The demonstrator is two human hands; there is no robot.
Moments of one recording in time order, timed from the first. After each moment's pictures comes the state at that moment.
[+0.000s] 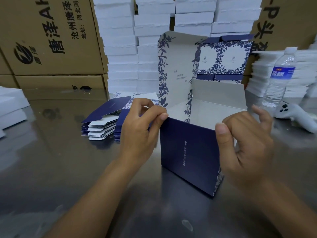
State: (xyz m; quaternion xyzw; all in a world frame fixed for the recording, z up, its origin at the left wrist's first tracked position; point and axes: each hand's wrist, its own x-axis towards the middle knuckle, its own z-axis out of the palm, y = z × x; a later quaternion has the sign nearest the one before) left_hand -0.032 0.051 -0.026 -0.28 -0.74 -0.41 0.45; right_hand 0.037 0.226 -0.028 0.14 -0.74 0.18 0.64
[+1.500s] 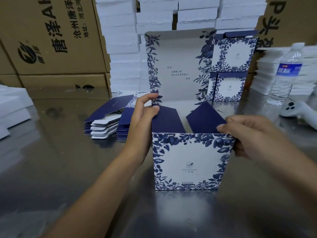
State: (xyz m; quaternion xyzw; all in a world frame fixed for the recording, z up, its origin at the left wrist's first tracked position) left_hand -0.022 0.054 -0.009 -0.18 -0.59 -0.78 0.07; right_hand 0.050 0.240 0.012 0.05 -0.83 0.54 0.13
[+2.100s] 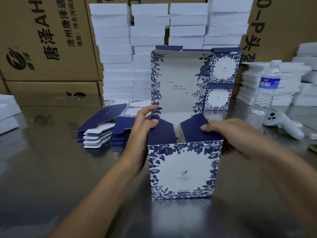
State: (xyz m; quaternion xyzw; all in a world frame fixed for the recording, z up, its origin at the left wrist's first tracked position) left_hand -0.026 0.057 -0.012 -0.21 -0.57 -0.79 0.02; right_hand 0.034 0.243 0.038 -0.07 -0.85 0.53 0.02
